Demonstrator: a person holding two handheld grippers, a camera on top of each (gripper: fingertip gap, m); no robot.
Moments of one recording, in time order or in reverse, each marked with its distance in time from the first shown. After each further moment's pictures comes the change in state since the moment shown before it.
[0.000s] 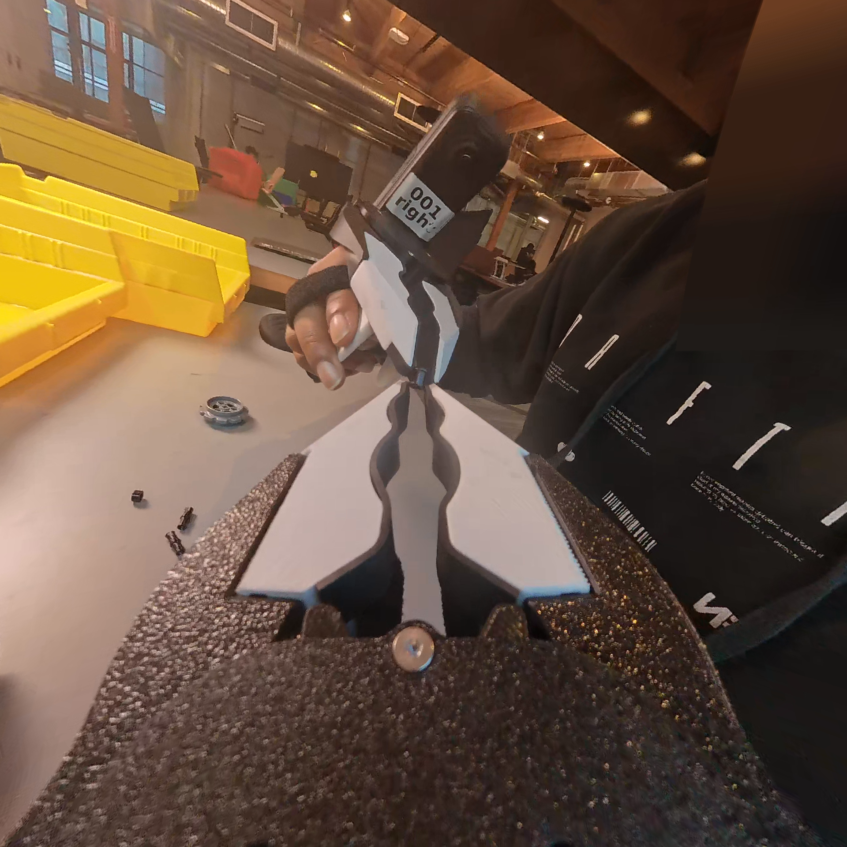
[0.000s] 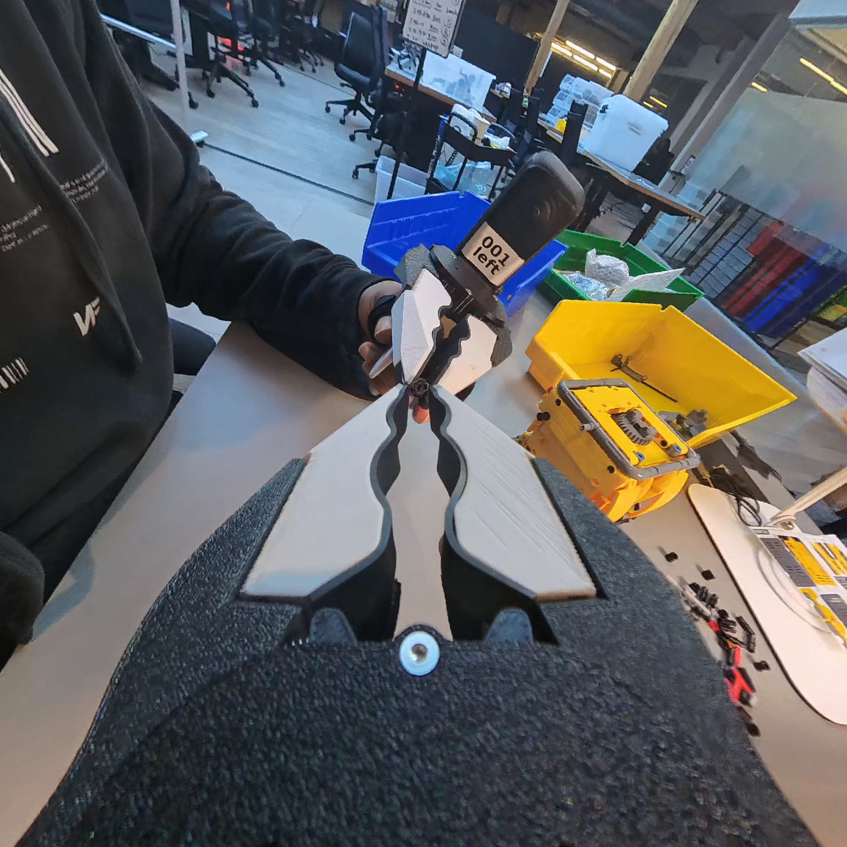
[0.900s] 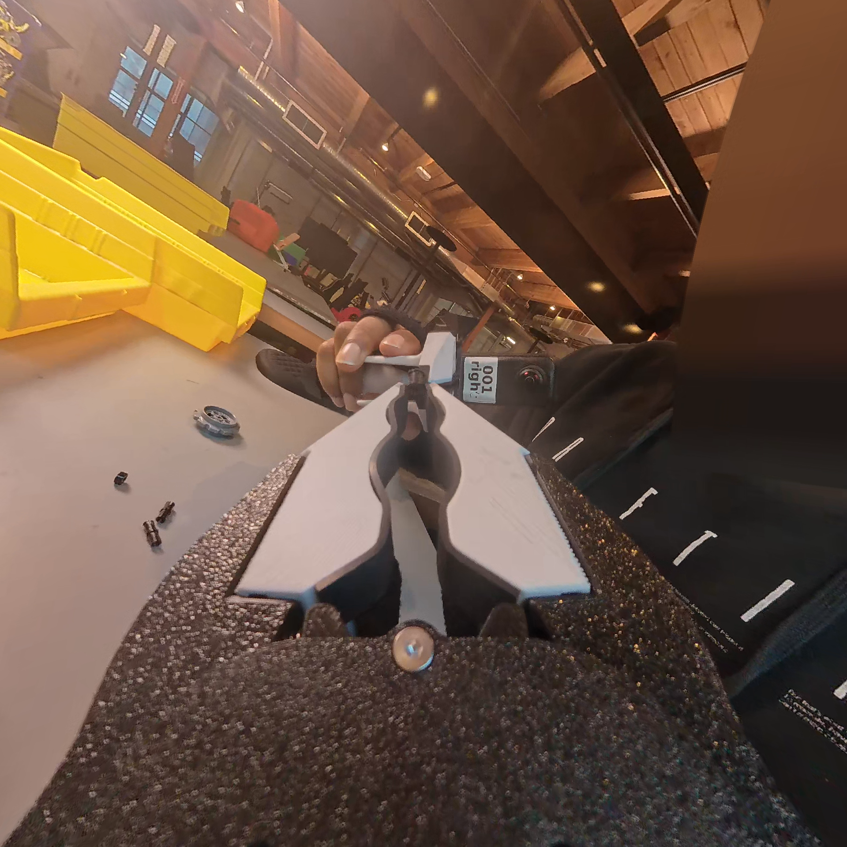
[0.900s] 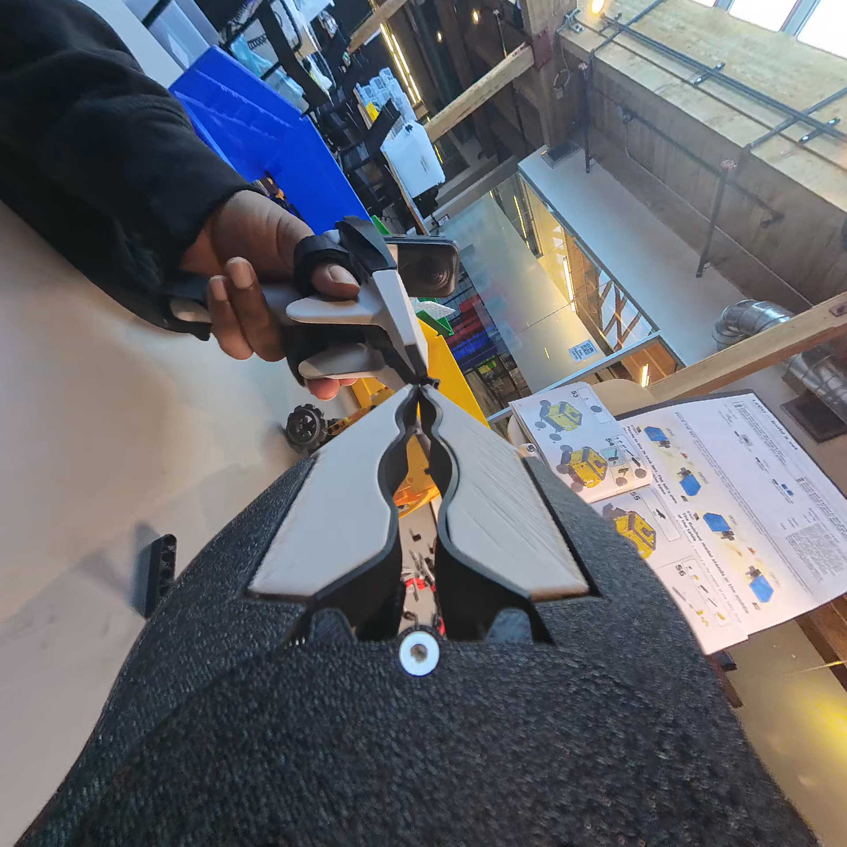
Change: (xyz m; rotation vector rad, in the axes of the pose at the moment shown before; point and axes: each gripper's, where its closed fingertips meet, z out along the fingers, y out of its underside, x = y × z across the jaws) left arm -0.024 -0.023 -0.020 0.218 -0.006 -0.268; right arm 0.029 0.002 0.006 -0.084 0.478 -0.618
